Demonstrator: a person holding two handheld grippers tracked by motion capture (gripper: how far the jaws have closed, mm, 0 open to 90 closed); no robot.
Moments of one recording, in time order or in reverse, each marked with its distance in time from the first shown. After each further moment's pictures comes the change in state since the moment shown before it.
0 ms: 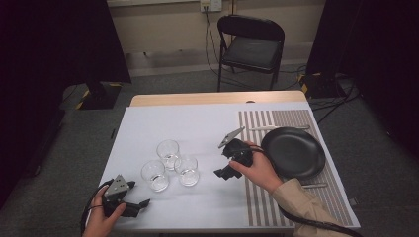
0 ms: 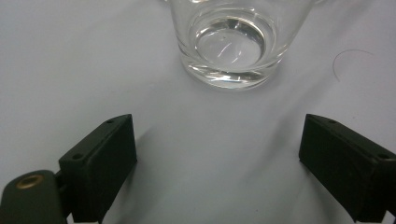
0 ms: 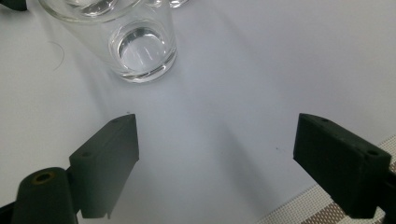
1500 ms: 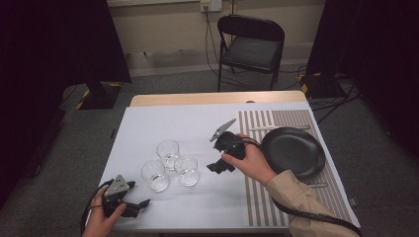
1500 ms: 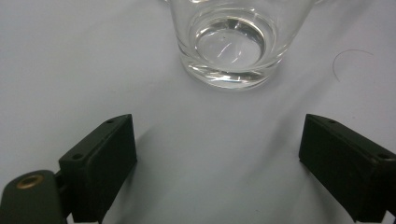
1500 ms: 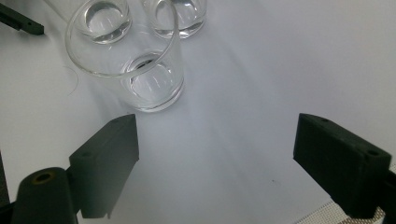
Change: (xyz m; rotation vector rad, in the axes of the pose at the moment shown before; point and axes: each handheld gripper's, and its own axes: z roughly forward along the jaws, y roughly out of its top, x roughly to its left) left arm 0.000 0.000 0.000 -0.005 -0.002 -0.003; right arm 0.005 0.031 -0.005 0.000 0.006 -0.040
